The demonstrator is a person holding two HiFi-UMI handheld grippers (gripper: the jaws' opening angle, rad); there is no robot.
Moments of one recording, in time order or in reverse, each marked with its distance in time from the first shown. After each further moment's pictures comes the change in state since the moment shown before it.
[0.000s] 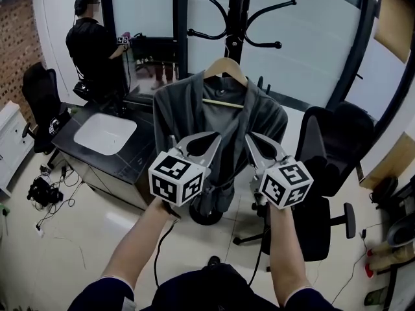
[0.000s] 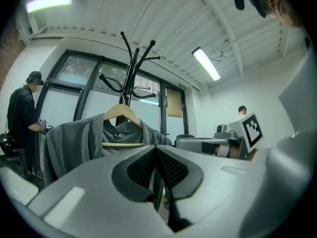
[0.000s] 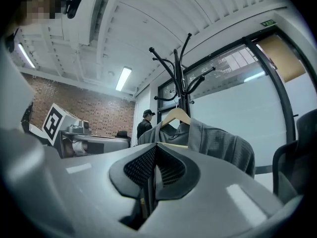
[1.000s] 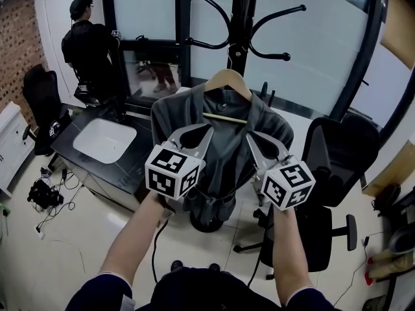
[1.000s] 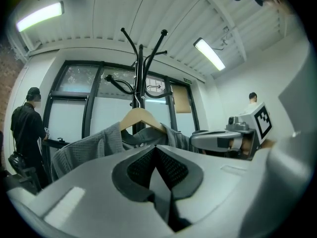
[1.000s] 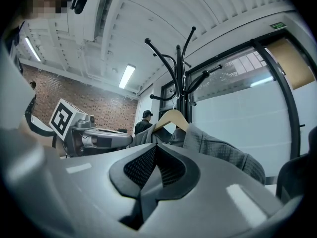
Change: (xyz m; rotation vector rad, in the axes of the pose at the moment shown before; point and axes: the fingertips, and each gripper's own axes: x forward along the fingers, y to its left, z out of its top) left arm 0.034 0.065 0.020 0.106 0.012 0.104; right arm 0.042 -0.030 0.014 -0.076 -0.004 0.024
